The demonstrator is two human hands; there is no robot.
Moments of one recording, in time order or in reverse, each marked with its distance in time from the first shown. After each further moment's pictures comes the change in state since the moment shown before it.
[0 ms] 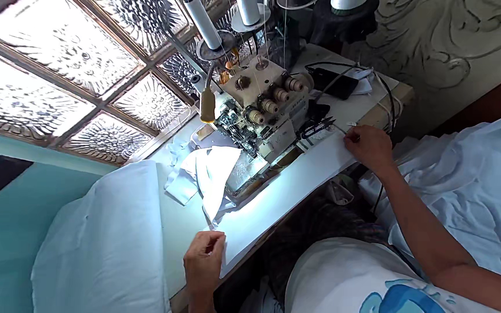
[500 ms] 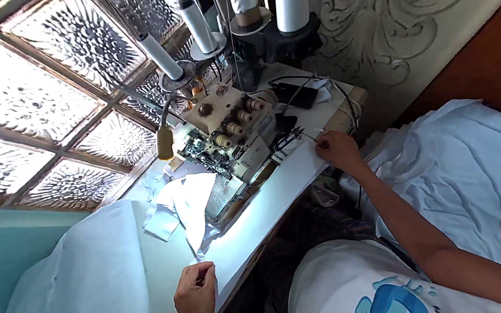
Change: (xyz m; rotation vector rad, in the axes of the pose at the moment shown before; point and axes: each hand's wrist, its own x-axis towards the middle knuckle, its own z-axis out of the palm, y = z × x) left_hand -0.001 -0.006 0.011 0.099 0.001 -0.054; right_hand 0.010 0.003 -0.006 0.020 -0.122 0.085
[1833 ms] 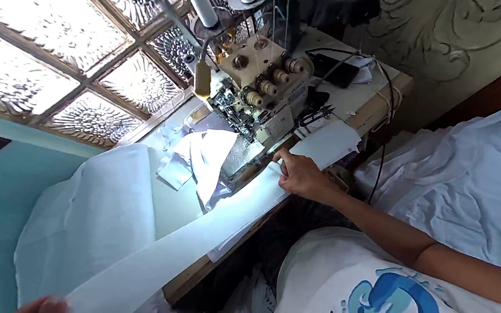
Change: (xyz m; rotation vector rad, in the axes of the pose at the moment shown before) left_hand -0.039 -0.041 -0.129 -0.508 0.627 0.092; right_hand -0.072 -0.120 0.062 0.157 -0.367 -0.363
